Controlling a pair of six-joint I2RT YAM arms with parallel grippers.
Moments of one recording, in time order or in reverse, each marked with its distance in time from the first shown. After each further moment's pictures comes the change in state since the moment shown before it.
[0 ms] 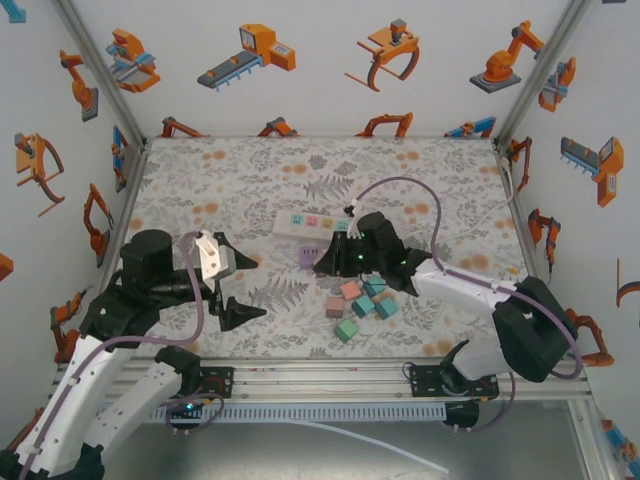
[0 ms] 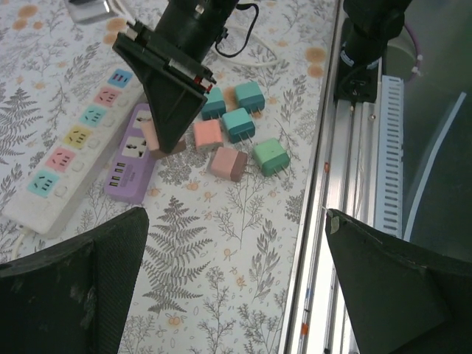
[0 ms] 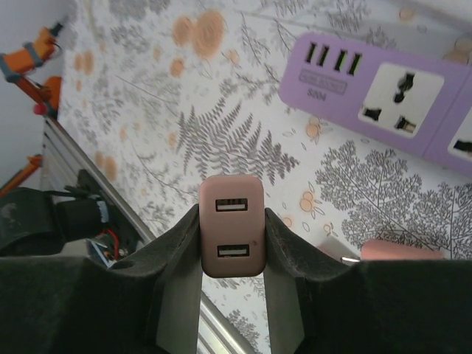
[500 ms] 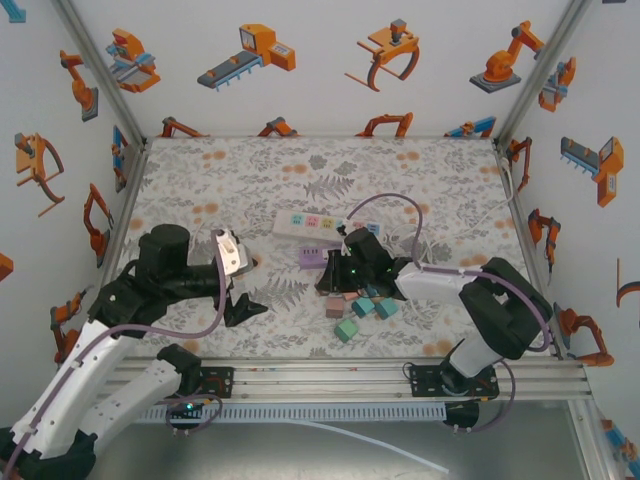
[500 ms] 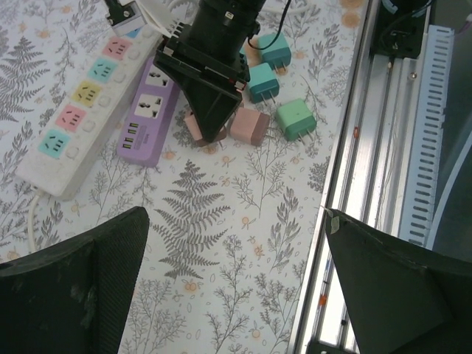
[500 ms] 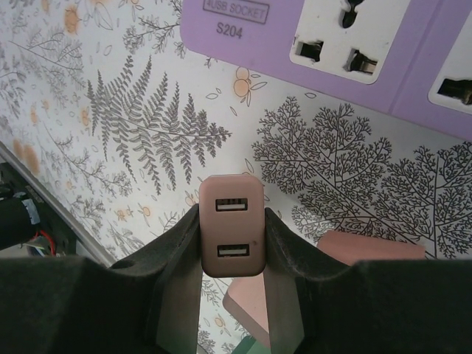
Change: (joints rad) left arm -0.086 0.080 0.030 -0.064 -0.192 0.054; right arm 0.030 0.153 -0.051 0.045 0.048 0.002
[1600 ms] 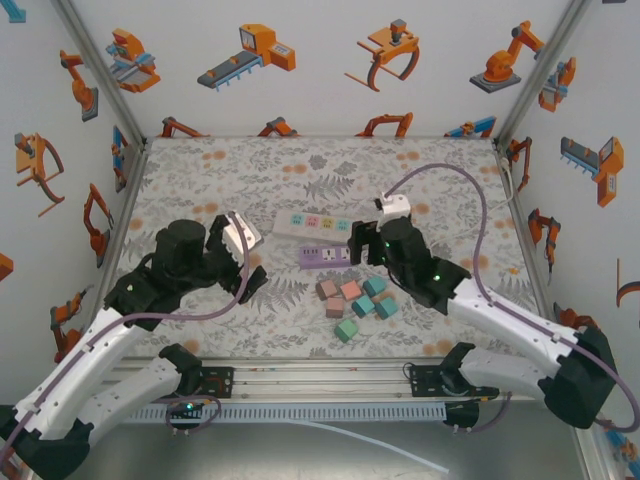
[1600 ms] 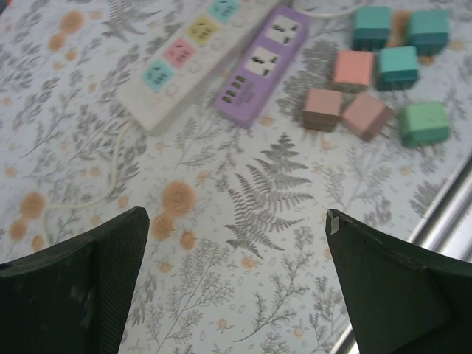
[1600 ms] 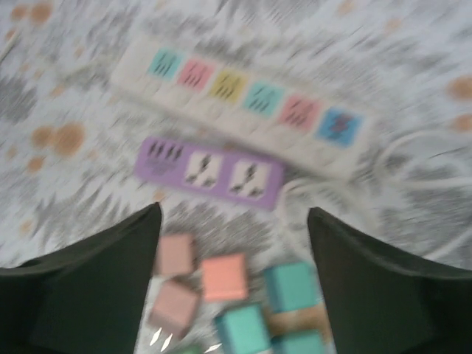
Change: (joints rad) left arm -0.079 0.063 -0.040 0.156 -0.485 -0.146; right arm 0.019 -0.525 0.055 -0.248 0.646 -0.380
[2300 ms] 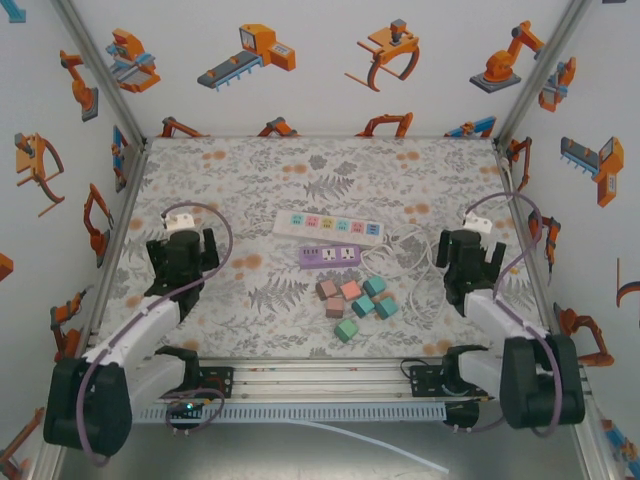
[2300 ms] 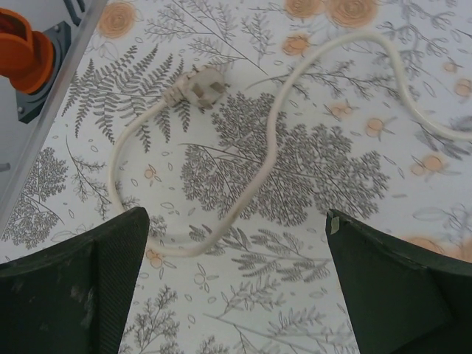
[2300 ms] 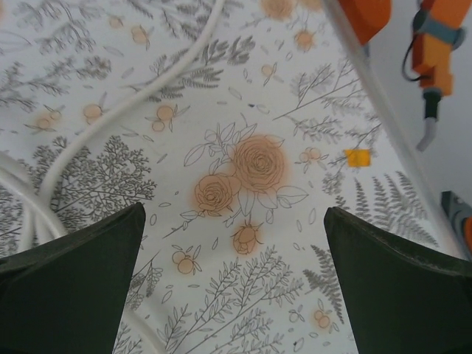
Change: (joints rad) left arm 0.426 0.263 -0.496 0.731 -0.702 -0.430; right arm -0.736 0.119 -0.386 0.332 0.121 -0.246
